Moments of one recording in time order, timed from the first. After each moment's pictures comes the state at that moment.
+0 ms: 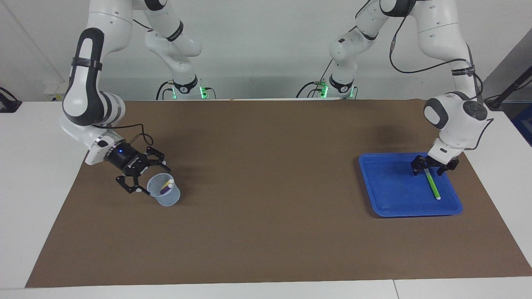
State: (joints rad) left arm 0.53 0.32 -0.25 -2.06 0.17 2.48 0.32; right arm -0.20 0.22 -0.01 -2.04 1.39 2.12 -2.08
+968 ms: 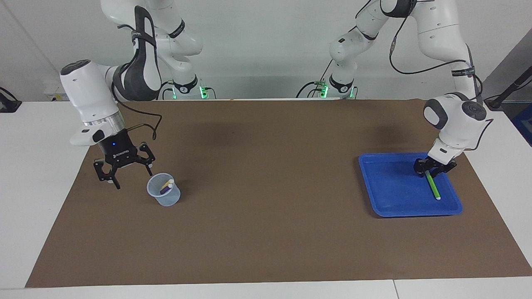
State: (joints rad) left arm 0.53 0.32 -0.25 -2.06 0.18 2.50 0.32; right arm -0.05 0.09 0.00 -1.97 0.15 2.45 -0.59
